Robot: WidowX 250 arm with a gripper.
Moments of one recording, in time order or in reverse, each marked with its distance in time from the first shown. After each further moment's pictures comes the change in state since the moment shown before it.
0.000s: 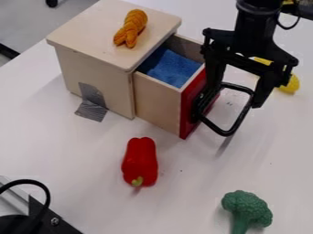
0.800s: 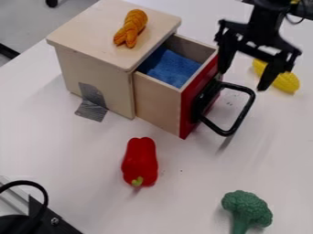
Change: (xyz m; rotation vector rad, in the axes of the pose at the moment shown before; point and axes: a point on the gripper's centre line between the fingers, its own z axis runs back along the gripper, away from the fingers) arm 0.063 0.008 -0.021 0.092 0.032 0.049
